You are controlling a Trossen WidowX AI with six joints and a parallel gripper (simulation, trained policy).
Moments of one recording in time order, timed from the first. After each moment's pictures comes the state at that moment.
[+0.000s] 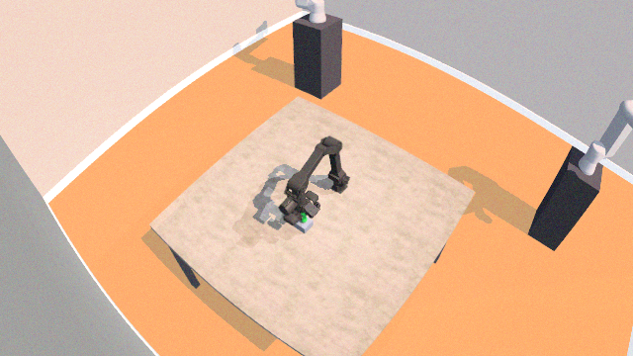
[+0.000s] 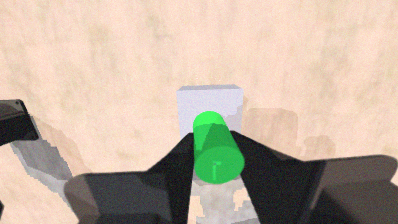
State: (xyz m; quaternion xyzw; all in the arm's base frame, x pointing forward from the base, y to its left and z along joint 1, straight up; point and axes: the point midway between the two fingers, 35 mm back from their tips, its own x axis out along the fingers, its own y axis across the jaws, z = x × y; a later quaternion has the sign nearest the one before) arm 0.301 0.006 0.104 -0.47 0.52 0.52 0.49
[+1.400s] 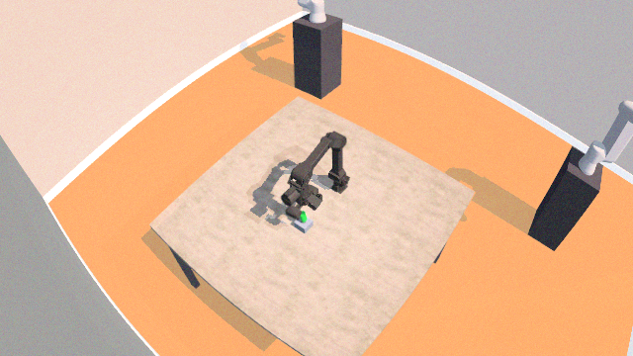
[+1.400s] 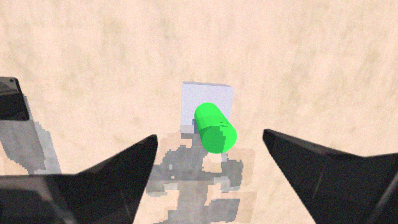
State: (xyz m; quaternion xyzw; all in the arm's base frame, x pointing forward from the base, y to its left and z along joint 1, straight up) arm 0.294 0.005 0.144 -0.53 0.45 0.52 0.49
